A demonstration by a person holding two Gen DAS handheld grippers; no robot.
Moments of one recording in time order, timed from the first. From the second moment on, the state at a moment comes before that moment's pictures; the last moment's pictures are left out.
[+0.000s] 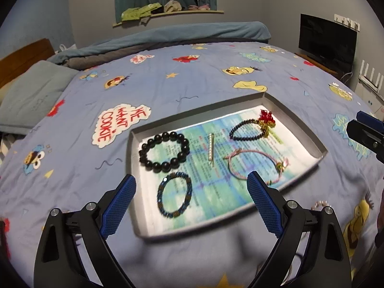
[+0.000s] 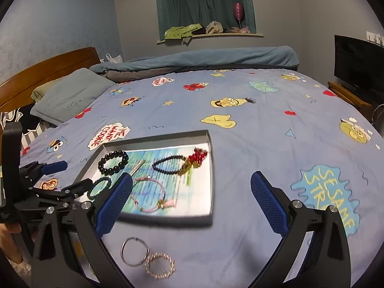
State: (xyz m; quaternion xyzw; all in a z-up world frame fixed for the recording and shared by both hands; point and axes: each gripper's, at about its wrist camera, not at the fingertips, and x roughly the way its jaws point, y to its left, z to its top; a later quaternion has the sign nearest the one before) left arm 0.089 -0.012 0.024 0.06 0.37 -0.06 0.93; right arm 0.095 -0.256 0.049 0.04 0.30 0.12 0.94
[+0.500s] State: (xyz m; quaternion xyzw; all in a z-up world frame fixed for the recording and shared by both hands) left arm 0.031 -0.009 0.010 0.06 0.39 -0.09 0.92; right arm 0.046 -0.249 0.027 0.03 0.32 0.14 0.94
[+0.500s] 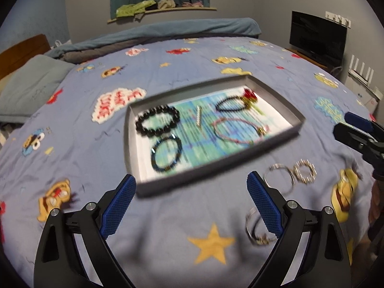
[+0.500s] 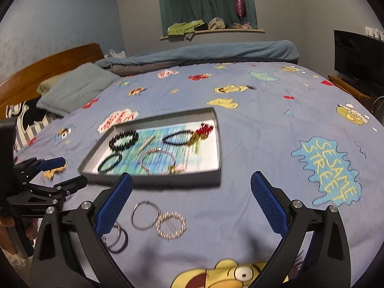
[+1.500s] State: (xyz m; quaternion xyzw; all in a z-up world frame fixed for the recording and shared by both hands) left arm -0.005 -0.054 -0.041 0.09 0.40 -0.17 0.89; right arm 0.025 -0.228 -0.021 -0.06 0.37 0.19 0.91
